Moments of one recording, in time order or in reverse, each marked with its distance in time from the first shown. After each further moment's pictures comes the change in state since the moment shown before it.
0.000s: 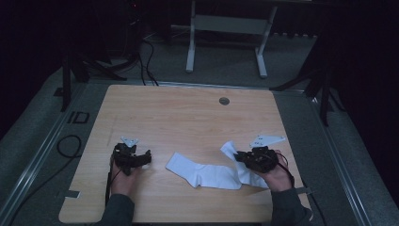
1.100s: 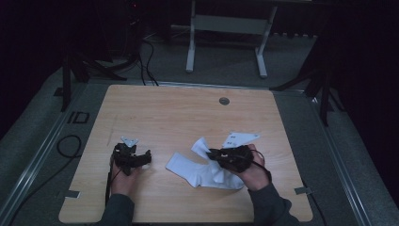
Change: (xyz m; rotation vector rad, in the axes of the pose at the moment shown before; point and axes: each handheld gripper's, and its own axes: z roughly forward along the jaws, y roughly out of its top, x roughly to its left) left arm 0.000 0.000 0.000 -0.002 0.000 -0.002; right arm 0.063 0.054 0.022 -0.080 0.102 -0.169
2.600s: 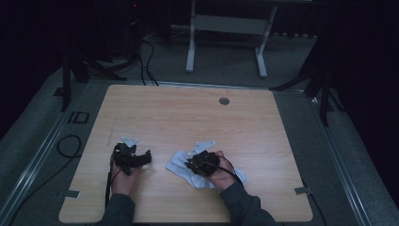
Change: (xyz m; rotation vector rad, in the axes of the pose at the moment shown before) left arm 0.000 0.000 0.000 0.000 0.000 0.000; right arm 0.018 -0.020 0.113 0.199 0.005 -0.019
